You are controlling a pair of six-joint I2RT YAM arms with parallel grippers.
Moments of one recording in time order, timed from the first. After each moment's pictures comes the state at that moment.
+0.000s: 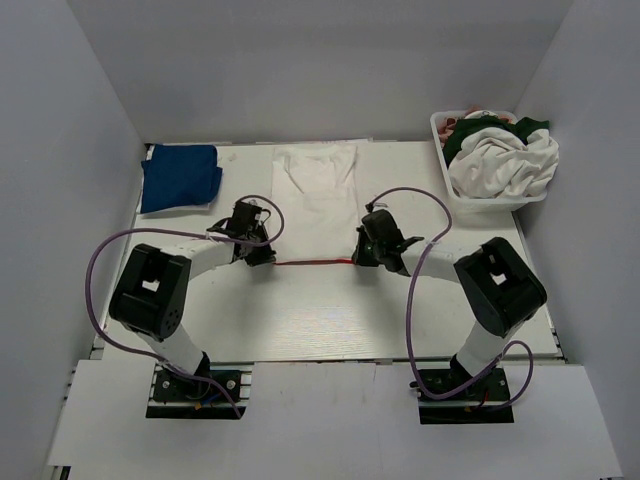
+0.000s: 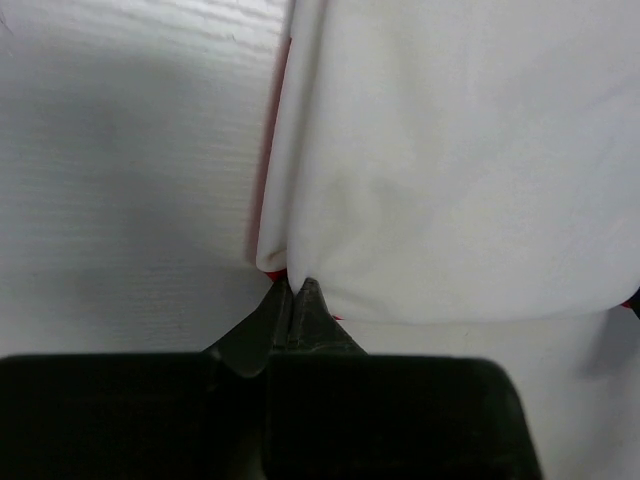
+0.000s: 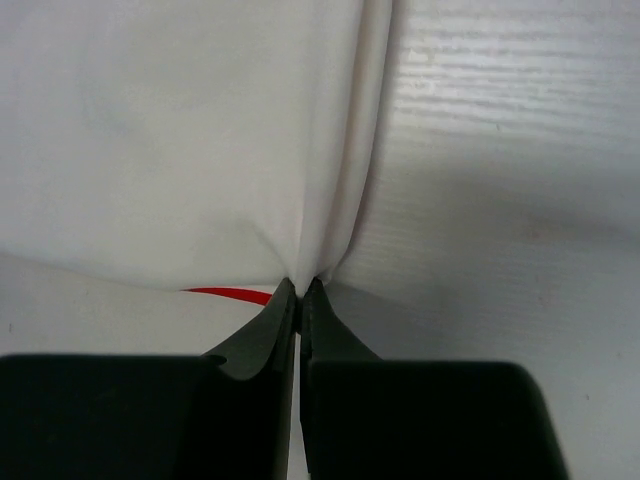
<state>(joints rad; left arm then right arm) -0.36 1.67 0.88 -0.20 0.04 -0.65 0.63 1.72 0.86 0.05 0.05 0.56</state>
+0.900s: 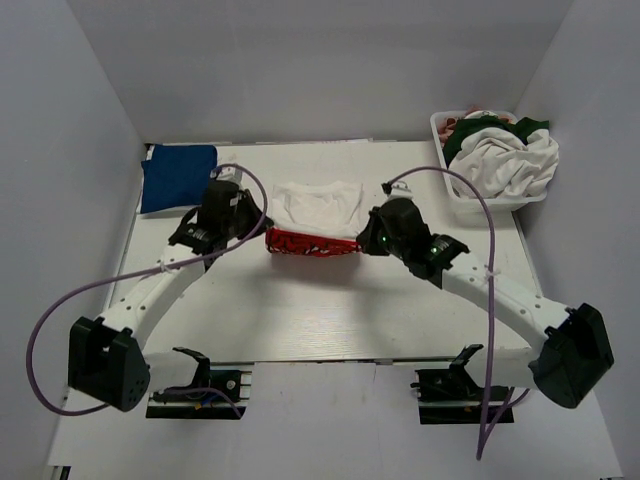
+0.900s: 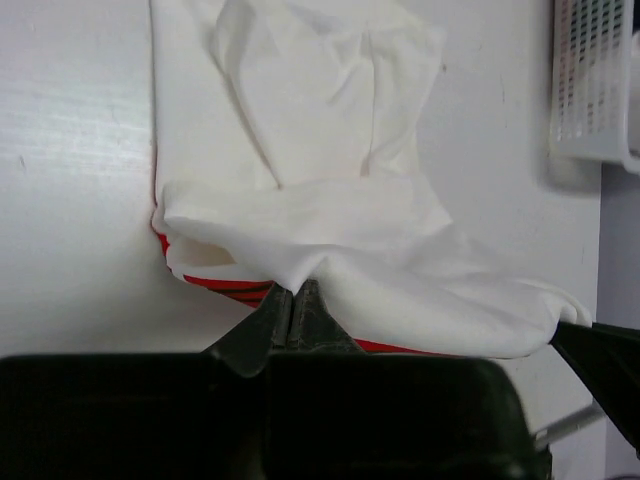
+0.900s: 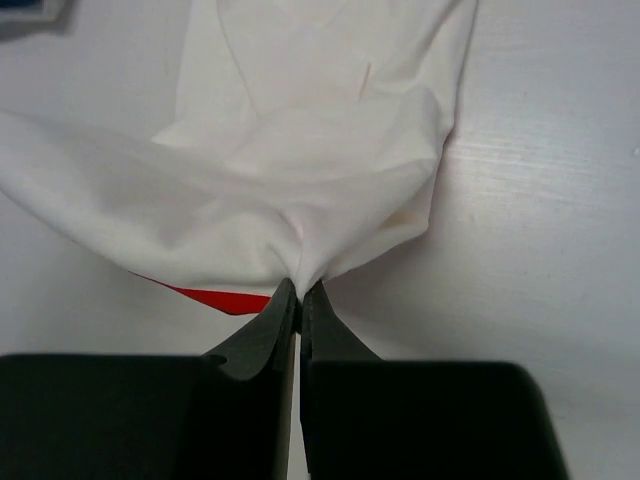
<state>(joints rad) -0.38 1.21 0.93 -0.31 0.07 -0.66 0.74 1.21 0.90 -0.28 0.15 0.60</state>
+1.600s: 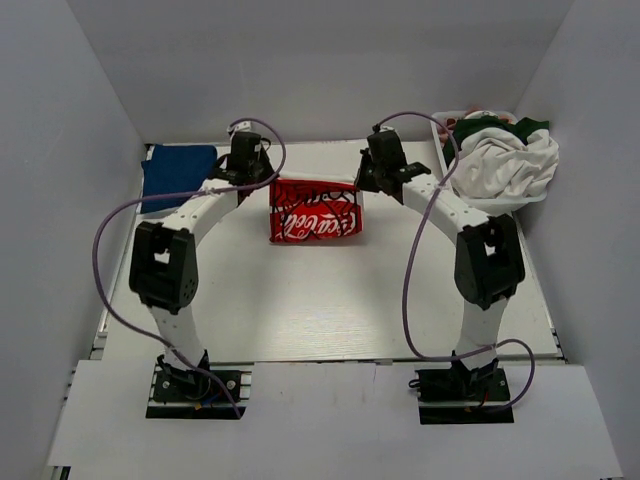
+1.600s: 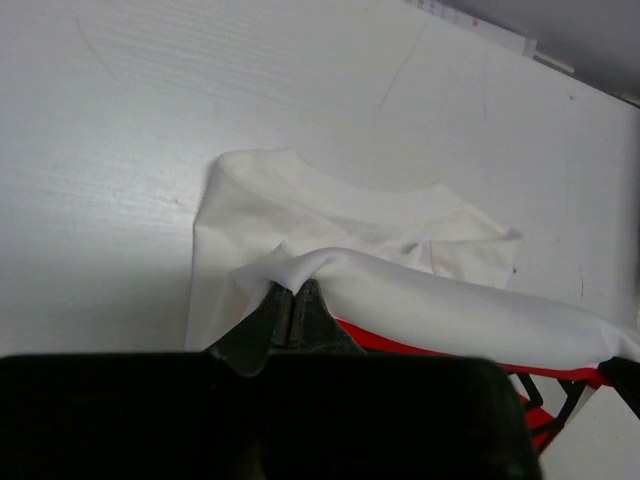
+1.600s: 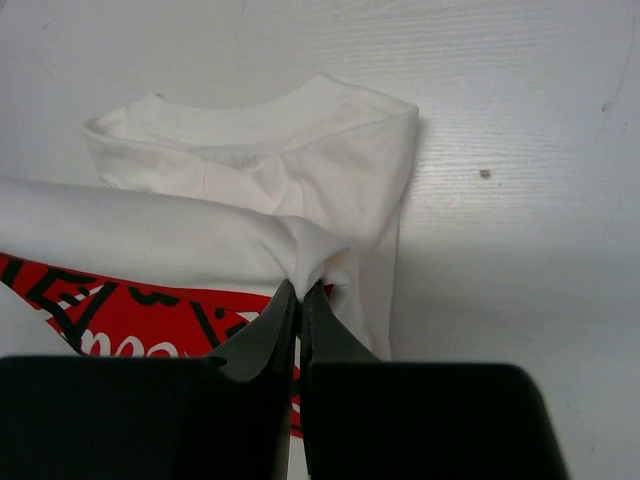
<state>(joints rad) -0.30 1.83 1.44 -0.20 -0.10 -0.58 0.48 1.90 1.56 -0.33 0.07 0.48</state>
